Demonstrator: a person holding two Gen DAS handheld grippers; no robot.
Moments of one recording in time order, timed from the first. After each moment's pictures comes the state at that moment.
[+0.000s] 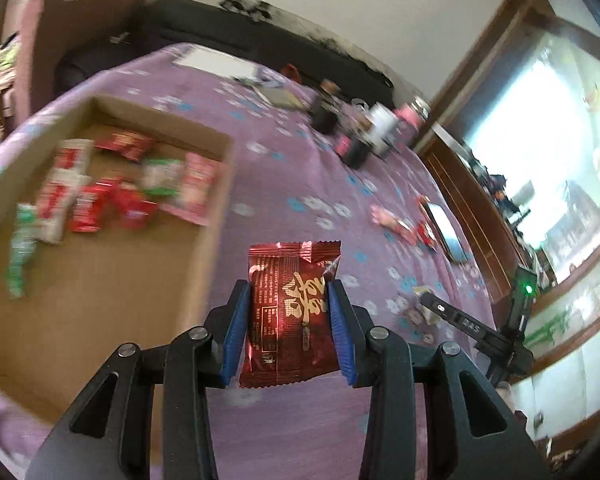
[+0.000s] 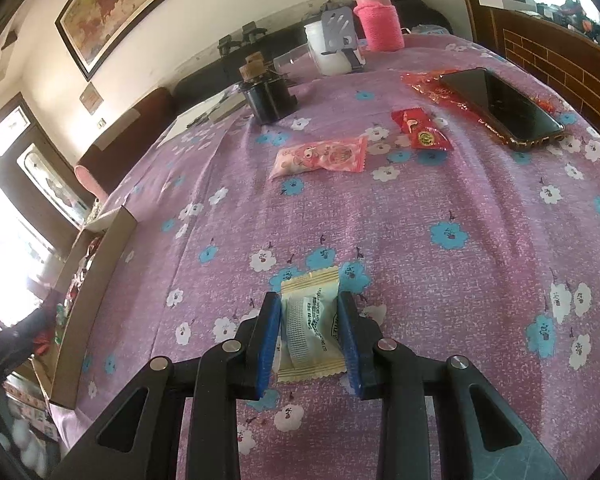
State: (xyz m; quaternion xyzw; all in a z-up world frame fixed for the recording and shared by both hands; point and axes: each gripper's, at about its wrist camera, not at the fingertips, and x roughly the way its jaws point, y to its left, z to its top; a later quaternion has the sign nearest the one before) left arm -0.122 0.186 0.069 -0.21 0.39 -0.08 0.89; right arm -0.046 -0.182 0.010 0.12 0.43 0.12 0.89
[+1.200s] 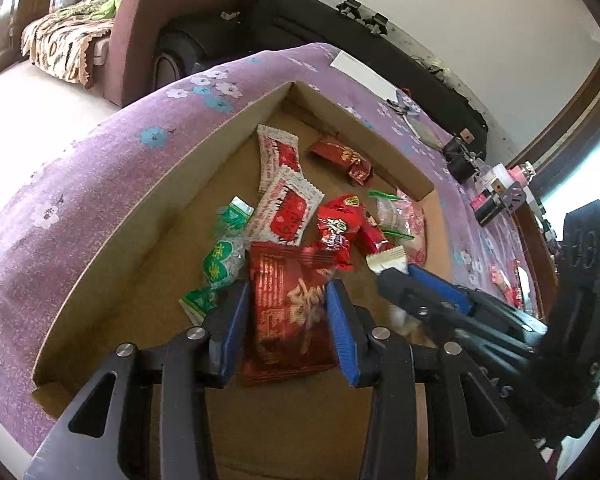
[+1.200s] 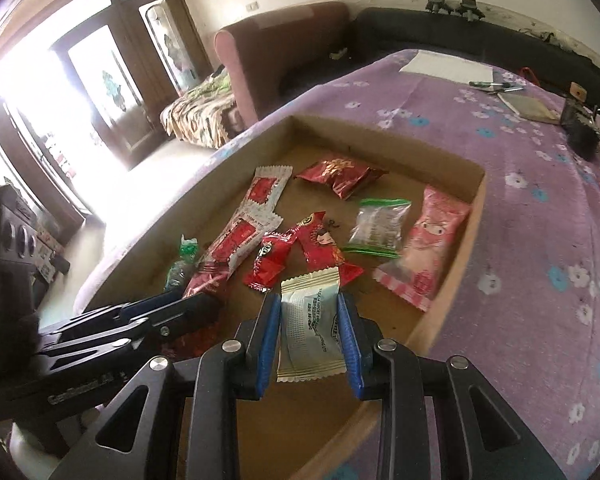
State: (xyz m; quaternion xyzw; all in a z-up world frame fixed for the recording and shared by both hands) left arm -0.117 0.323 0.014 -0.28 0.42 0.05 0.86; right arm -0.044 0.165 0.028 -0.08 0.45 0.36 0.82
